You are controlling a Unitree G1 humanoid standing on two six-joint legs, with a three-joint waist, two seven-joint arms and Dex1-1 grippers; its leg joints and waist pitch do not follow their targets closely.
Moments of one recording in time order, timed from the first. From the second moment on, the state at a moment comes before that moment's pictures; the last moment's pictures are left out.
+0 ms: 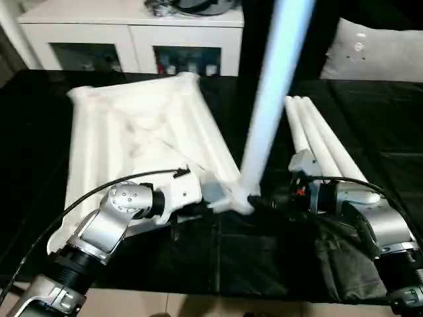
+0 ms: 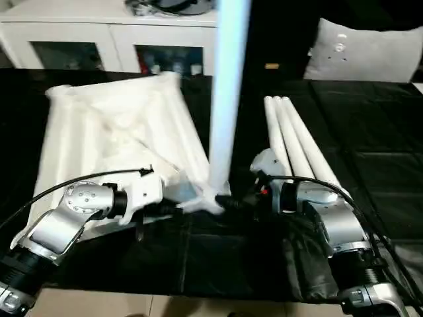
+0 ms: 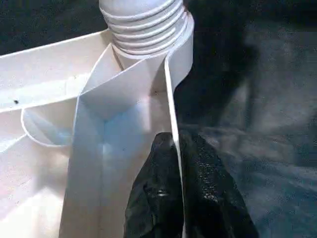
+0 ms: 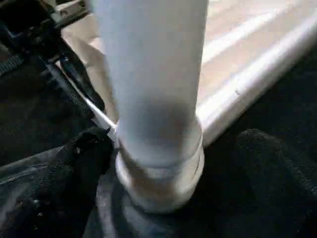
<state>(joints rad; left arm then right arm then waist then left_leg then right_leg) -0.41 0.47 -0.40 0.19 0.06 0.15 -1.07 -0.39 -0.48 0.15 0.30 0.23 0.23 1.12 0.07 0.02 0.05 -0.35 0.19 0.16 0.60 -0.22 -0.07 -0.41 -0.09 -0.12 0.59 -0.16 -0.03</state>
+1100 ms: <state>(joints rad) -0.44 0.50 -0.43 0.25 0.04 0.05 -1.19 -0.39 -0.48 0.21 0.30 0.23 0.24 1.24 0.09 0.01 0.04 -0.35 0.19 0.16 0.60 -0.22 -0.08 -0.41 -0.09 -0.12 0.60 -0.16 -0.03</state>
